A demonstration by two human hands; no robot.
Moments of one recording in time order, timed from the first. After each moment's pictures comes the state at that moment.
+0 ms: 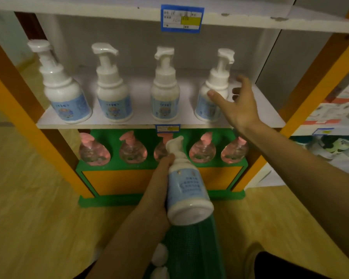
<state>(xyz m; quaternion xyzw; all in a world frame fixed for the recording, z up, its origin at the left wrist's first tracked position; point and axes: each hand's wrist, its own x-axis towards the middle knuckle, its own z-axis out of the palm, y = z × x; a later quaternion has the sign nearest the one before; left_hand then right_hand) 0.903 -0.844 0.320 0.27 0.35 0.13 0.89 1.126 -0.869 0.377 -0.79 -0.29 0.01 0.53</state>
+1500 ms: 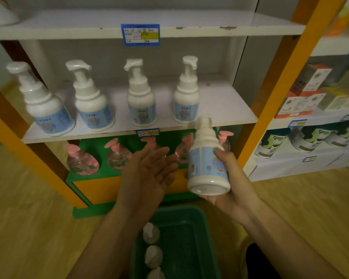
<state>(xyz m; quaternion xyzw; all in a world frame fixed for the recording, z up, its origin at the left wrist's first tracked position) 0.902 -0.857 0.352 0.35 0.26 0.19 0.88 1.024 -0.992 0.336 -0.40 -0.03 0.52 0.75</state>
